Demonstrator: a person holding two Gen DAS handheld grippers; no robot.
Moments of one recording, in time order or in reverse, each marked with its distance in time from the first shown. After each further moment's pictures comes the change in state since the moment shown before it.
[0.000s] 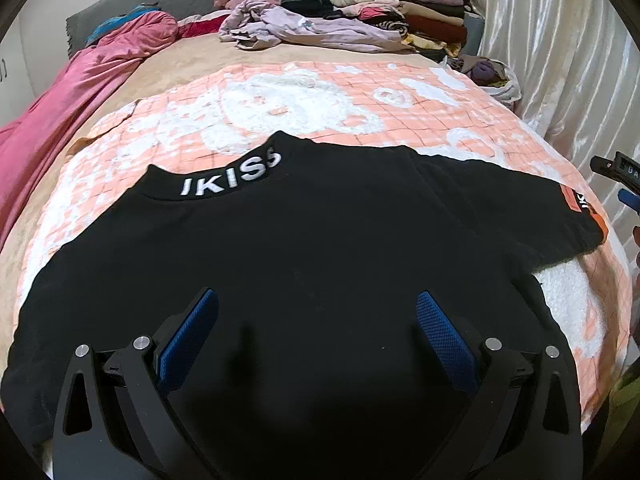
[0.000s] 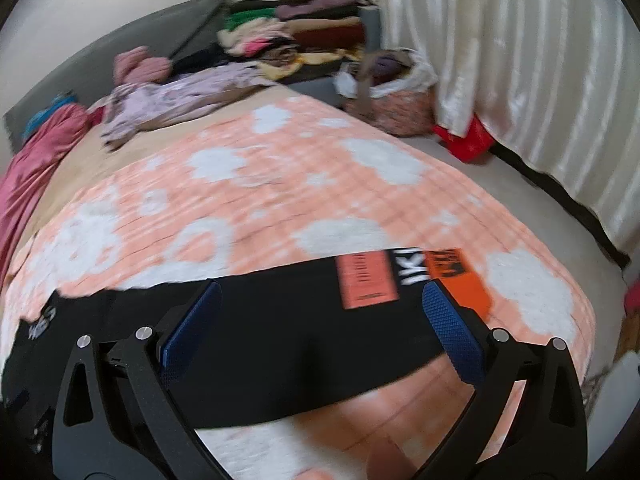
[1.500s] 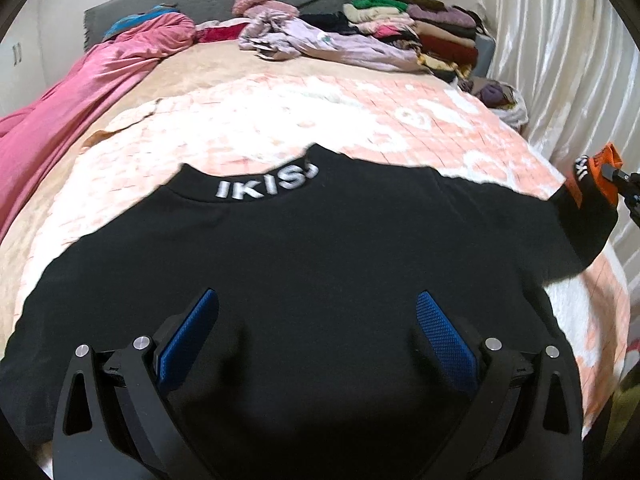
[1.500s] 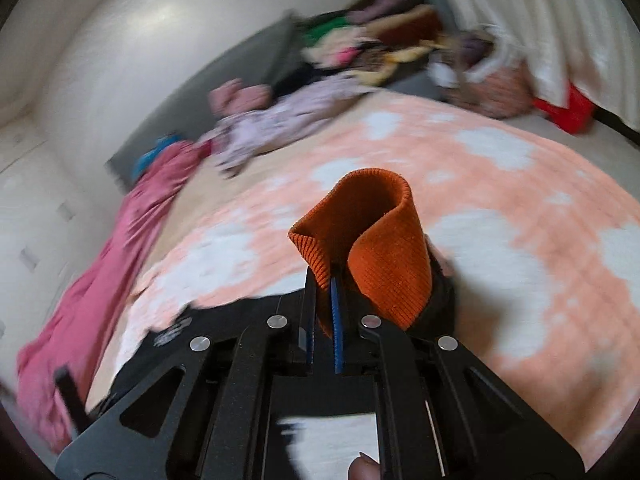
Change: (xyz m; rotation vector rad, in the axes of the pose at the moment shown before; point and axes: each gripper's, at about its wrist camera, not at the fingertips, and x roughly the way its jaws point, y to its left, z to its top) left arm -0.013 0.034 -0.004 -0.076 -0.053 0.007; right arm -0.035 0.047 -0.011 0.016 -0.002 0.632
